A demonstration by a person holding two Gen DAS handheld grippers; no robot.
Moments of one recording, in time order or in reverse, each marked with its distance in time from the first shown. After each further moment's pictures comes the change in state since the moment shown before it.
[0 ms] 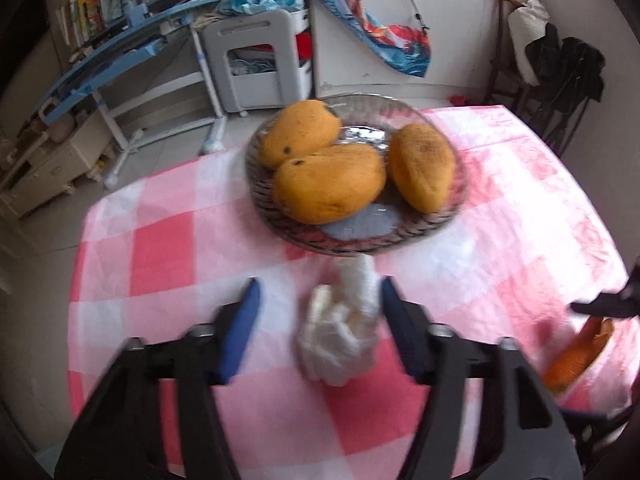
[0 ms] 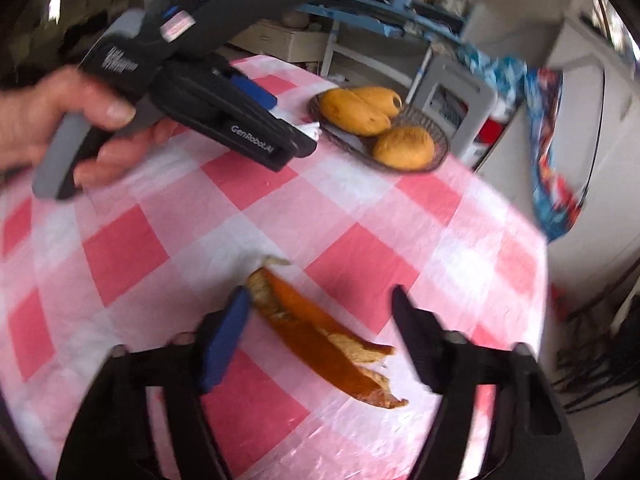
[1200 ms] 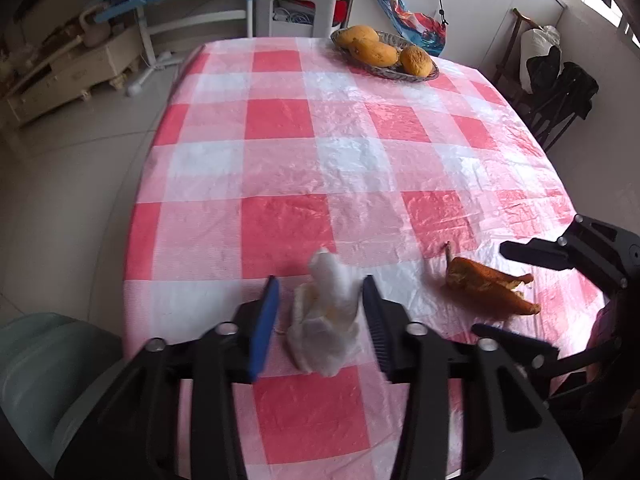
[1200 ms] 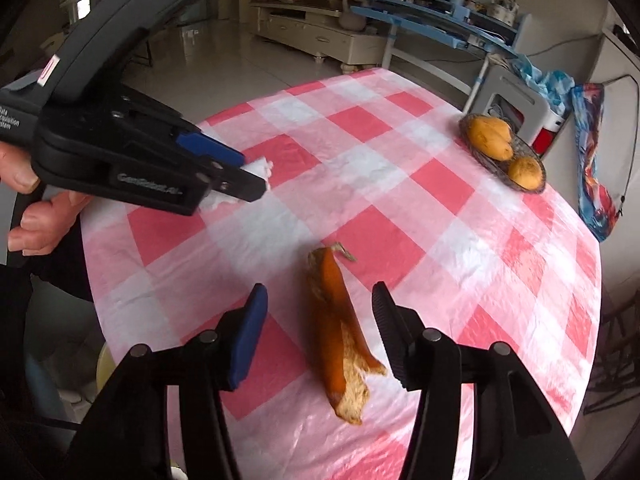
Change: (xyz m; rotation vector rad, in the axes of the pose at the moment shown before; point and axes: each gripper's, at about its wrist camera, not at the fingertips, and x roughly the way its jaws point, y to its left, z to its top) left arm -0.136 0.044 -0.183 -0.204 0.112 -0.058; right arm -0.051 0.139 -0.010 -0.051 0.011 0.116
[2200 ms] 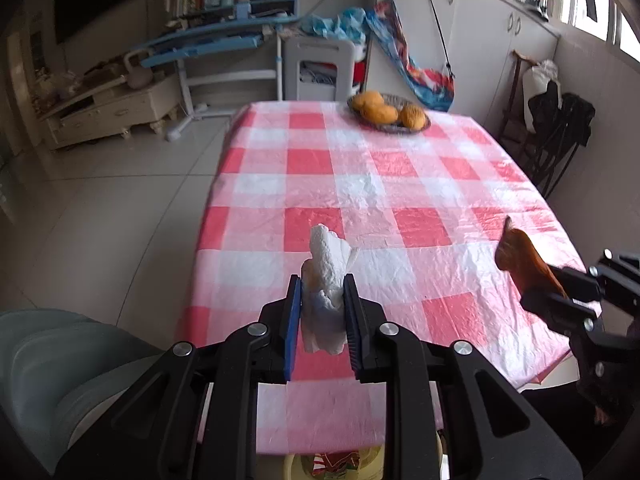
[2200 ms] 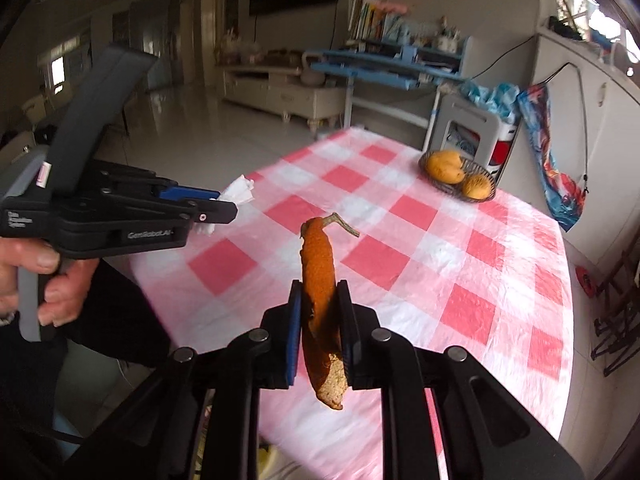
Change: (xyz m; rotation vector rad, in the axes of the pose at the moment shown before) left arm -0.088 -0.009 -0.060 -0.032 -0.252 0.093; right arm -0.078 0.042 -0.024 0.159 -0.235 -0.071
